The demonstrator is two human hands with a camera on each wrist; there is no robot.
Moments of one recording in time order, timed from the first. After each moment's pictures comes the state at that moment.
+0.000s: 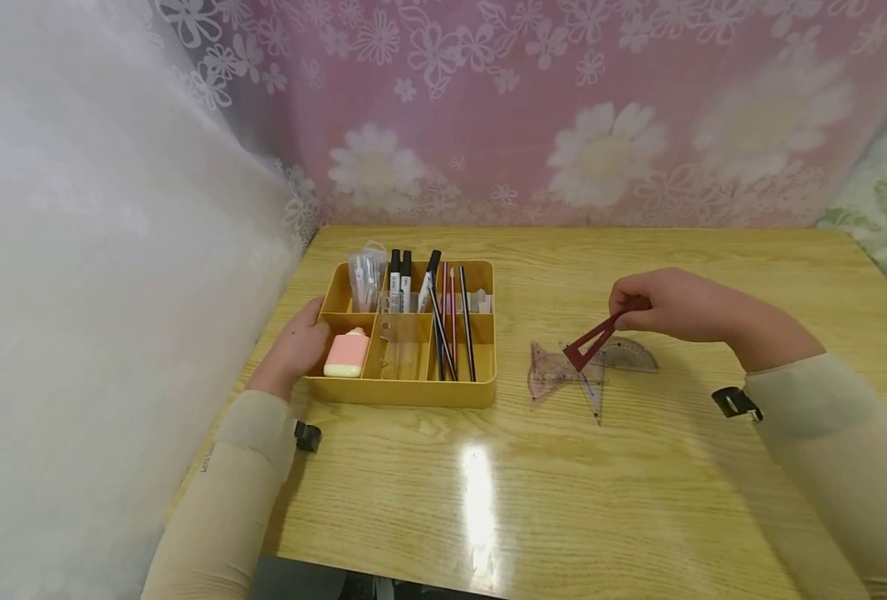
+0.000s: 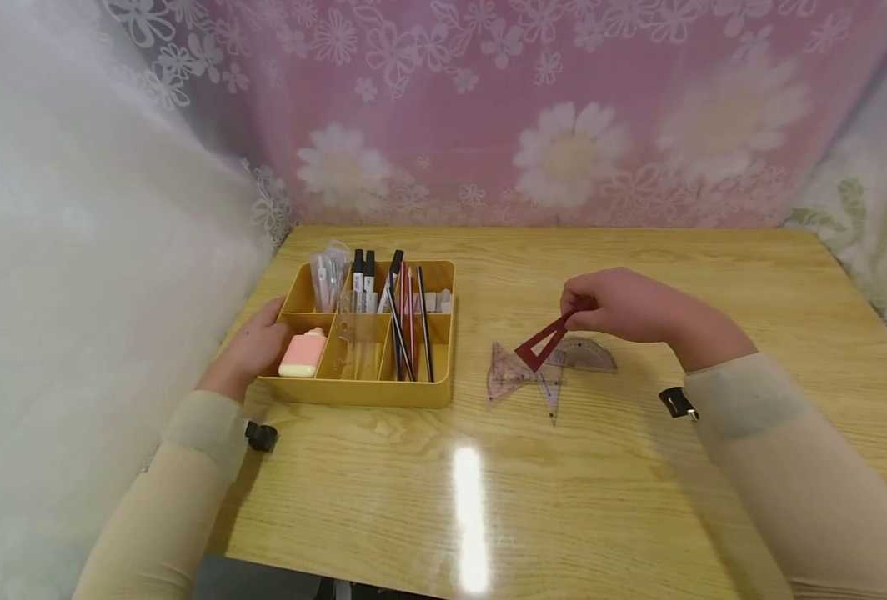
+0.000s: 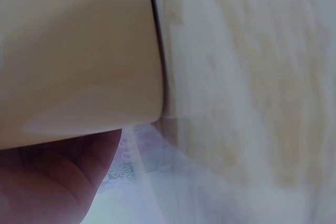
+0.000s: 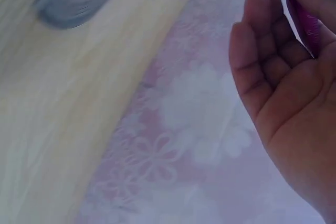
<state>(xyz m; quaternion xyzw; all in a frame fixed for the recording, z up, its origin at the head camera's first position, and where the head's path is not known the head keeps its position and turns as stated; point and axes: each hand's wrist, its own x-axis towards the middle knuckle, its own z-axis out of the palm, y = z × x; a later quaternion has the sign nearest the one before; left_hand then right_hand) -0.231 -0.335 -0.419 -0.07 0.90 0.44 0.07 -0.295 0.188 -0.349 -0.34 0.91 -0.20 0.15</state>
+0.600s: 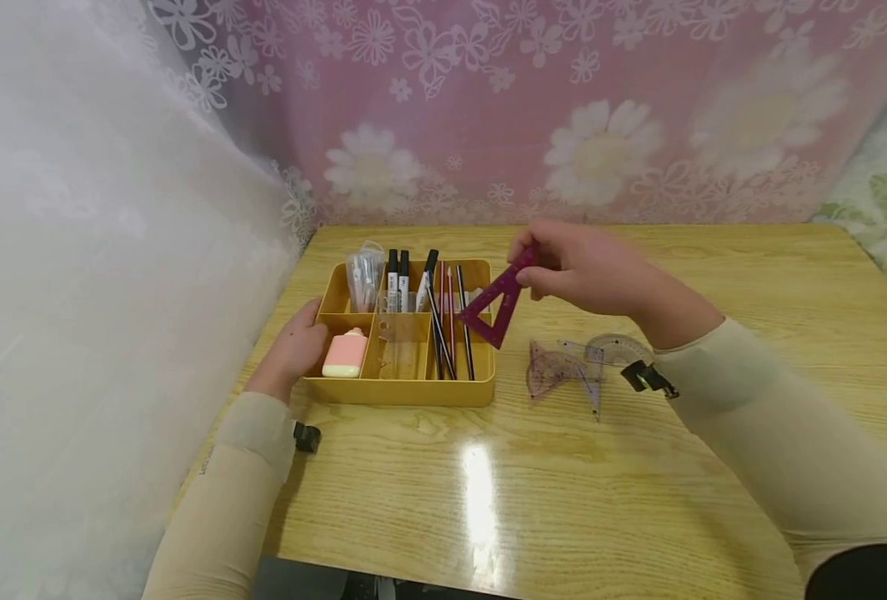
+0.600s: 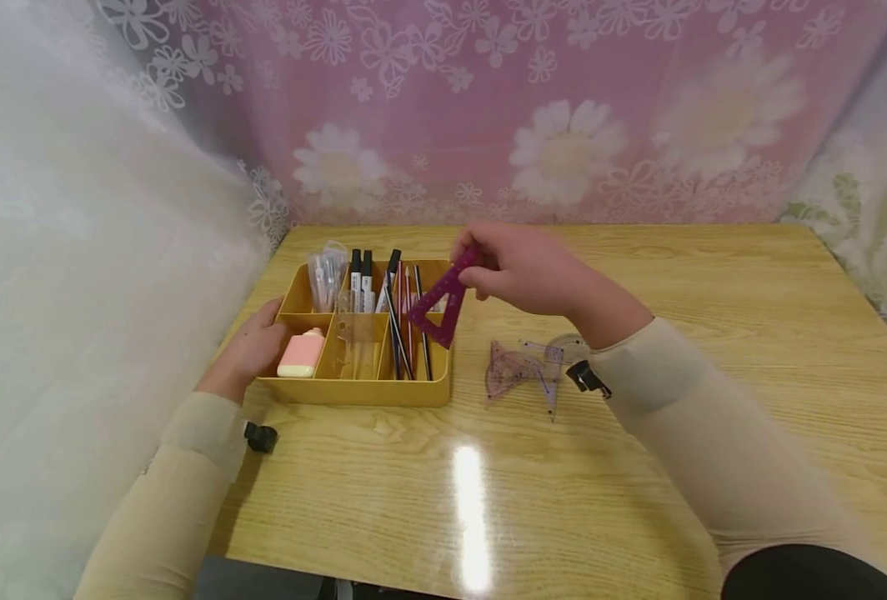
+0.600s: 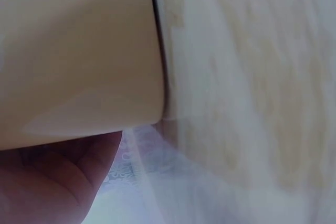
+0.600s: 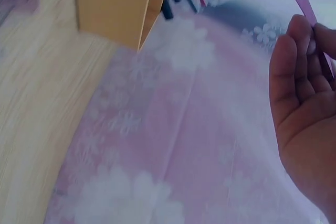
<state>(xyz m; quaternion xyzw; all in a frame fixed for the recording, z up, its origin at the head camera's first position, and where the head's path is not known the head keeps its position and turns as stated) -0.232 -0.333 -0.421 -0.07 0.90 0.43 0.06 -0.275 0.083 -0.298 -0.37 0.86 -0.33 0.09</state>
